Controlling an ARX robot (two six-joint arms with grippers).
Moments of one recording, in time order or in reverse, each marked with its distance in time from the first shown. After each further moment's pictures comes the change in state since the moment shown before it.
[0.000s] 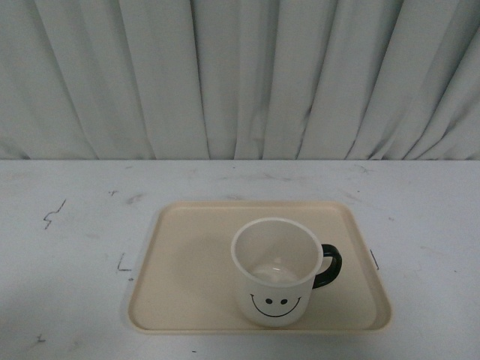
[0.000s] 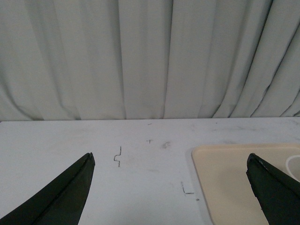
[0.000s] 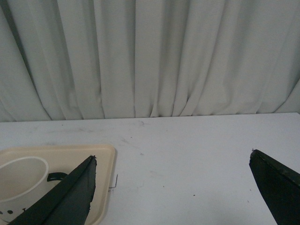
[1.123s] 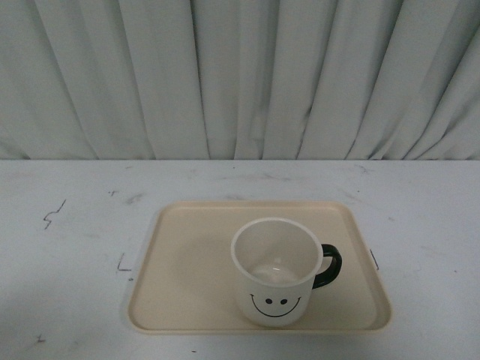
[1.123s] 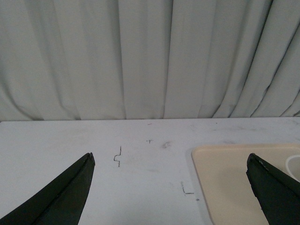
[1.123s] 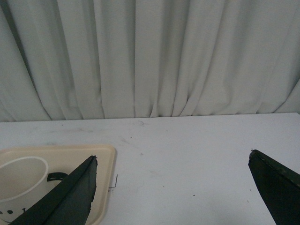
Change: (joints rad) left arm 0.000 0.000 0.000 0.000 0.000 0.000; right arm 0.000 0.000 0.000 0.000 0.000 0.000
